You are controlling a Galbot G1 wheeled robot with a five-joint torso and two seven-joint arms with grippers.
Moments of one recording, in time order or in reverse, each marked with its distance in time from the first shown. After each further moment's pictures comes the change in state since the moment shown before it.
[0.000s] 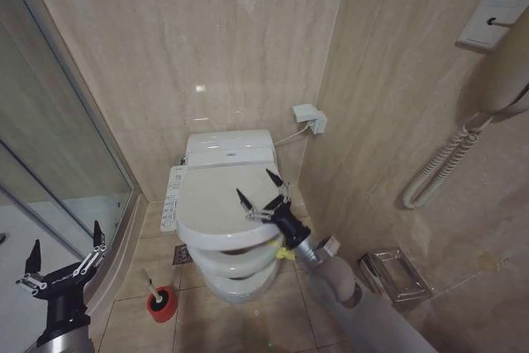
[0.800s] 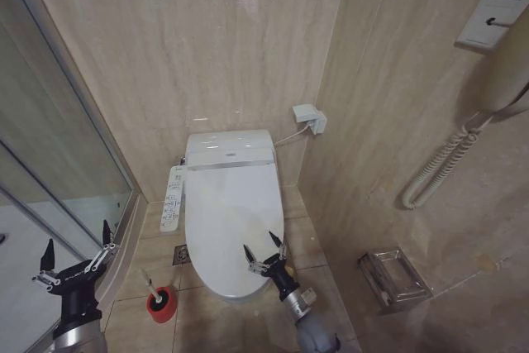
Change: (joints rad) left arm -0.032 -0.016 0.032 0.027 -0.002 0.002 -0.001; right arm -0.103 0.192 0.013 -0.492 -0.101 0.127 0.028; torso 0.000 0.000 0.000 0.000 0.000
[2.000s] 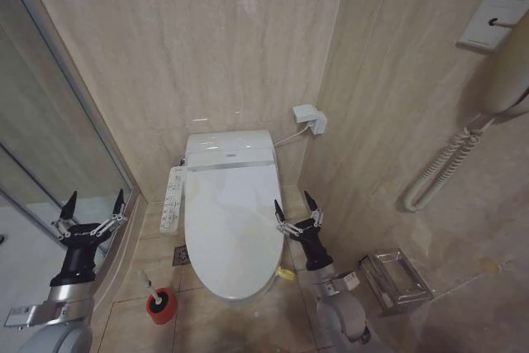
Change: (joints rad) left arm -0.164 0.275 -0.058 0.121 -0.265 0.007 0.331; right arm -0.125 0.050 0.274 0.401 0.037 0.004 -0.075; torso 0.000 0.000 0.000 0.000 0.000
